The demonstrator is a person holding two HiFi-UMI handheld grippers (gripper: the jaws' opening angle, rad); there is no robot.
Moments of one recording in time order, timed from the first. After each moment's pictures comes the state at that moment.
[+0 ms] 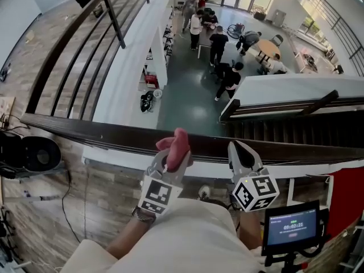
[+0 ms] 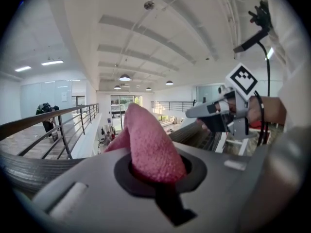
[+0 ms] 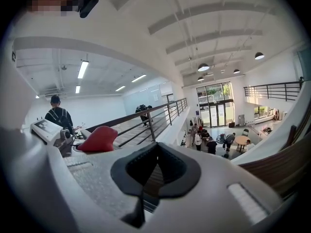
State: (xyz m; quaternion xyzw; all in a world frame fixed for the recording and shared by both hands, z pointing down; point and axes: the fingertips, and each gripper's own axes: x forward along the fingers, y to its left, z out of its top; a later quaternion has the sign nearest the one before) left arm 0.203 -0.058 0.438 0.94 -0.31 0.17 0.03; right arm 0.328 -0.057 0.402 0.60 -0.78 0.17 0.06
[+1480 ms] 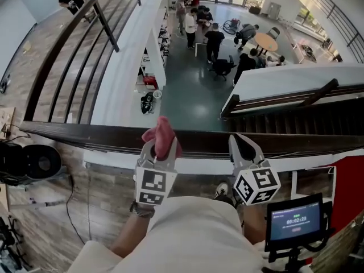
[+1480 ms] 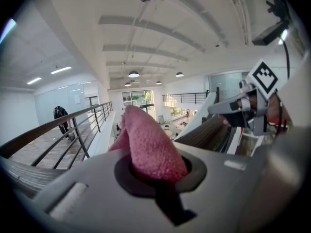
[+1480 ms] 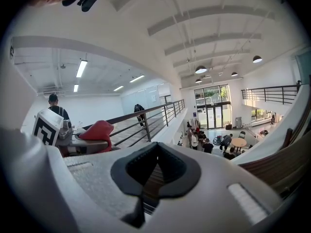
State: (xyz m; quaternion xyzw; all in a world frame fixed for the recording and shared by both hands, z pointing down) left arm 0.206 -0.088 0.432 0.90 -0.38 0.22 0.02; right arm 0.370 -0.052 0.405 0.62 -0.77 0.16 0.06
